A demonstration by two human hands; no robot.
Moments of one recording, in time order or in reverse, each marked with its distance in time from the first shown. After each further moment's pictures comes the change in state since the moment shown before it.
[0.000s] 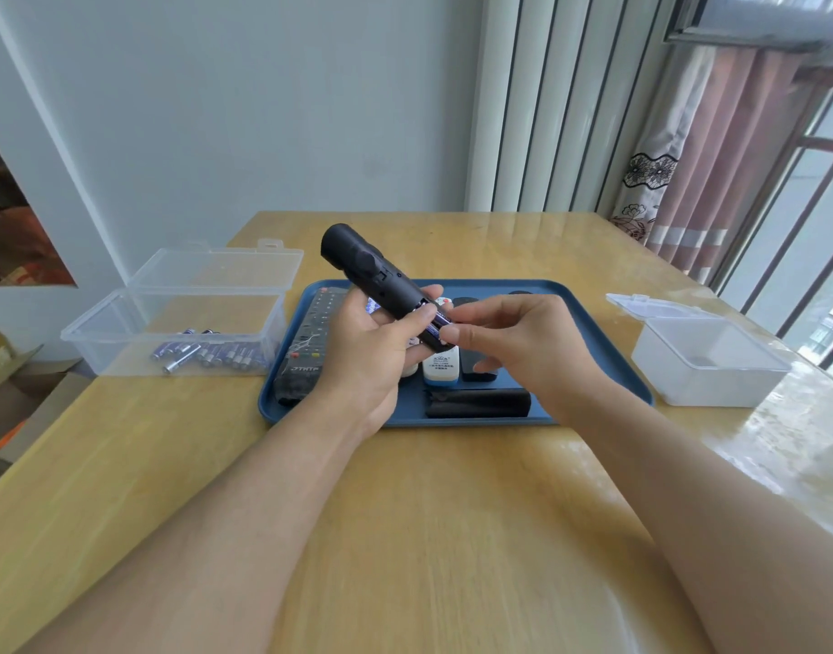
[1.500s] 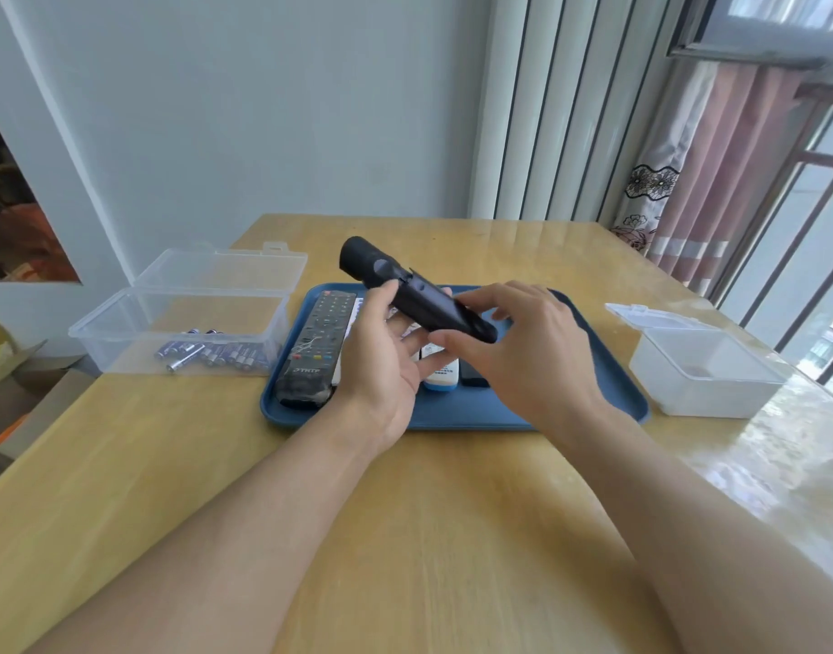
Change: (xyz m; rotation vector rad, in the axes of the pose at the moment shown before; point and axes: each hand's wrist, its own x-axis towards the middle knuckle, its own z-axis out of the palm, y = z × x) left_hand -0.011 0.005 0.014 -0.227 0.040 -0.128; right_hand -0.012 -0.010 0.007 -0.734 0.264 -0.283
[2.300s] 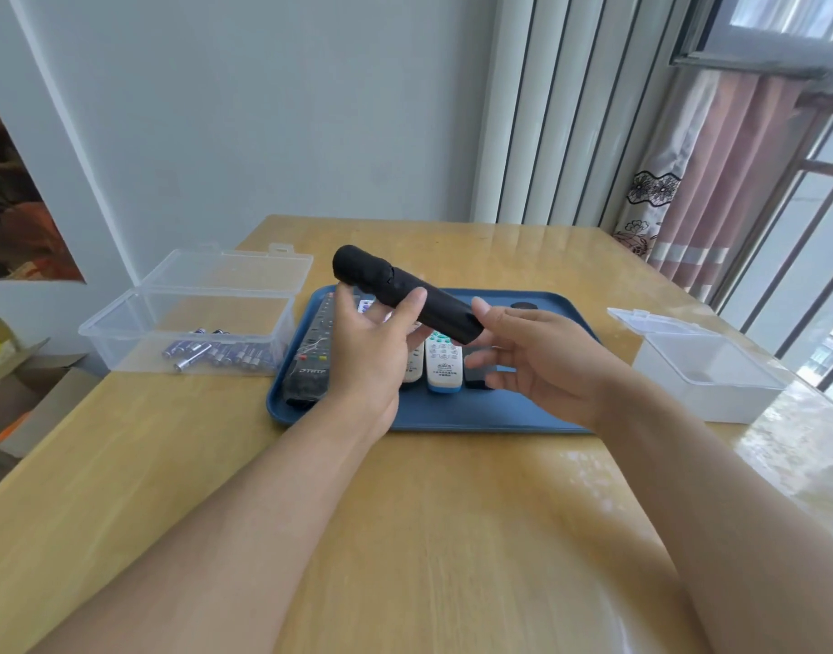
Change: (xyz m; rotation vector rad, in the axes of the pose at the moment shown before) left_hand 0.015 -0.001 -0.010 0.188 0.114 0.261; right_hand 0.014 0.013 -0.014 0.959 -0.561 0.531
